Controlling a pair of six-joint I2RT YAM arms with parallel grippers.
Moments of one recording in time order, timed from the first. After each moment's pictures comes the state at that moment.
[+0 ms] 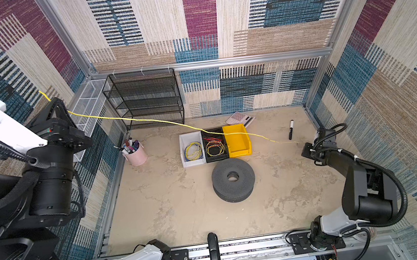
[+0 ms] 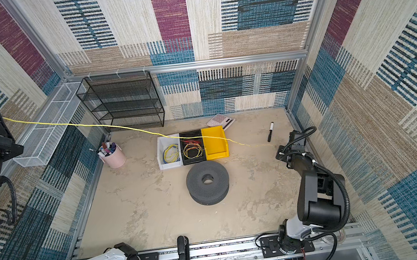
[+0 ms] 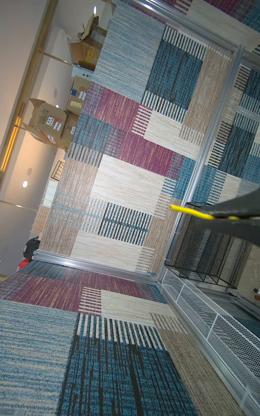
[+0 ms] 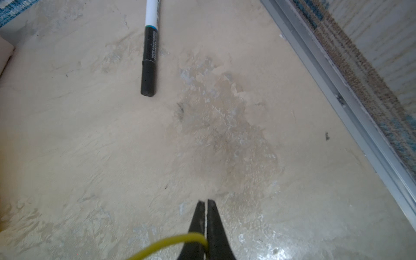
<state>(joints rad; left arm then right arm) -0.58 1.14 2.38 -0.86 -0.68 -0.07 -0.32 1.52 0.82 -0.20 -0.05 0.20</state>
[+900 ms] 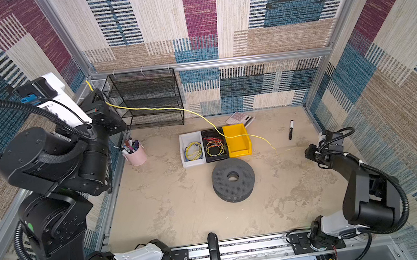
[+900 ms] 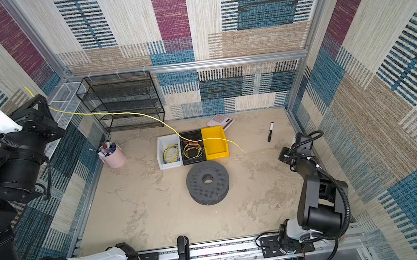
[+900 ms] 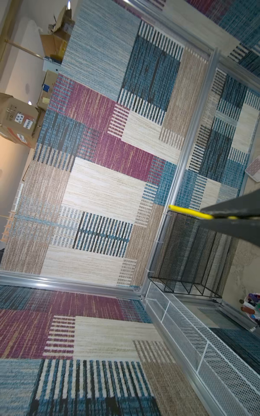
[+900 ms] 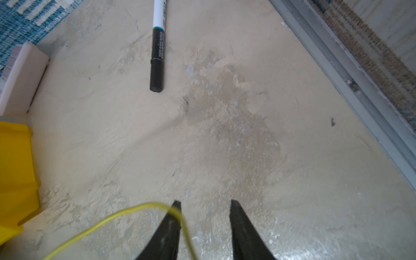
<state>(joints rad) -0.64 1.23 2.26 -0.80 -0.68 -0.16 -0.37 1.43 0.78 -0.20 -0.22 0.22</state>
